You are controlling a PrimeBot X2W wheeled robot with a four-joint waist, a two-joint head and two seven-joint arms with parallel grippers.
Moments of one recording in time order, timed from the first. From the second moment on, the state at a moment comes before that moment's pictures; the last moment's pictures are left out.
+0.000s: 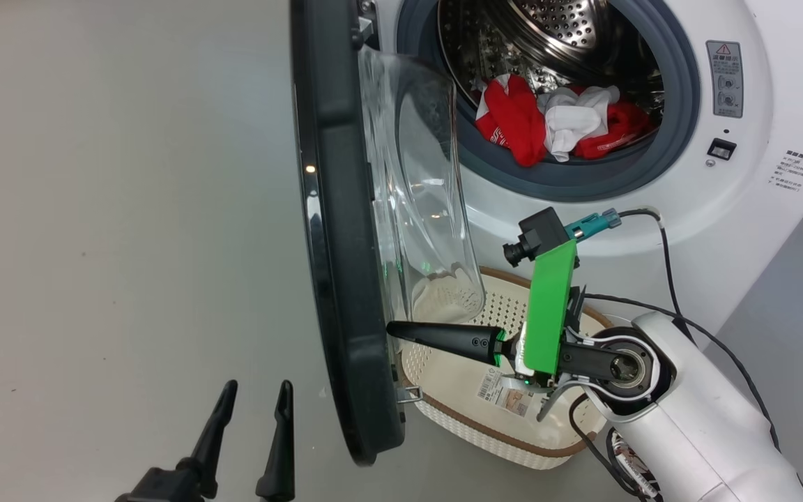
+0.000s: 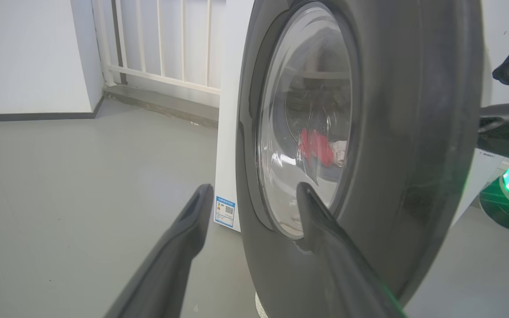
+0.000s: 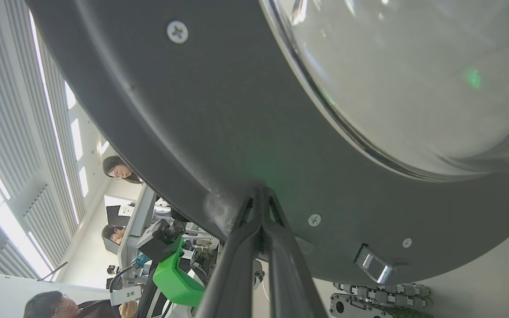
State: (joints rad) left arm 0.01 0.04 -0.19 0.10 -0.29 0.04 -0.25; right arm -0.57 -0.09 0.47 0.36 1.59 0.12 0.78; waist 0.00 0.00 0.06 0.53
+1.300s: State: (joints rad) left arm 0.00 0.04 -0.10 0.14 -0.26 0.02 -0.25; right arm -0.28 -0.30 0.44 0.45 1.47 0.12 0.27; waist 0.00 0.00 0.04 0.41
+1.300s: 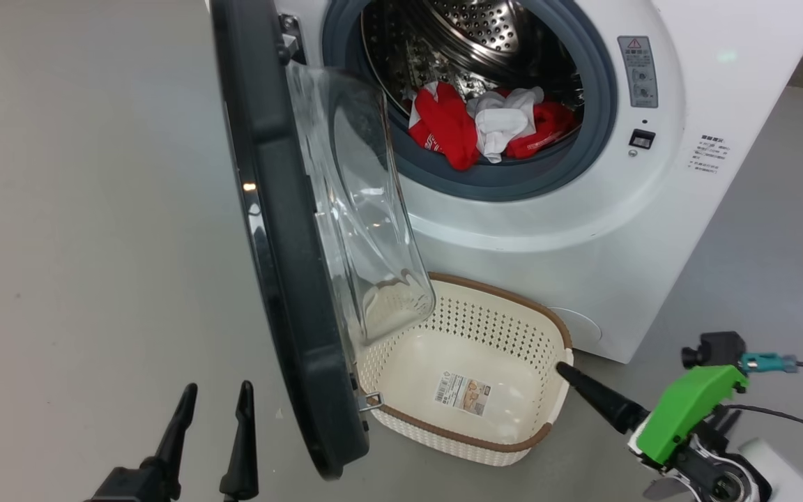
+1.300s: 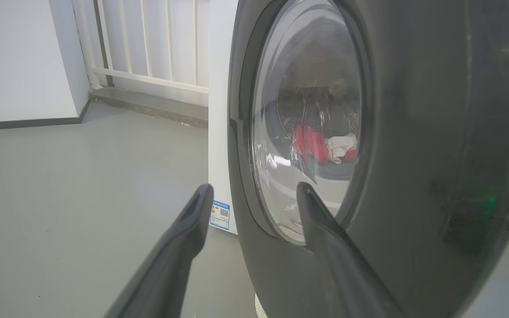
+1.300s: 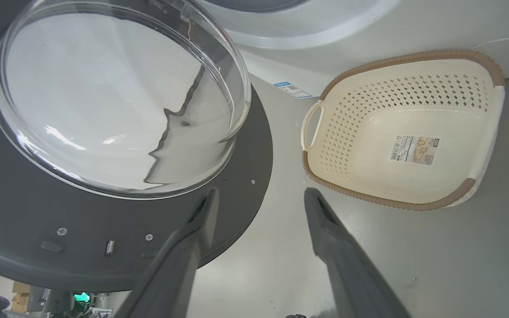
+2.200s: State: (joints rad) left arm 0.01 0.04 -0.08 0.15 -0.26 0.02 -0.25; right arm -0.26 -0.42 0.70 0.50 1.17 0.12 -0.24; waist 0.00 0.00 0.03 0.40
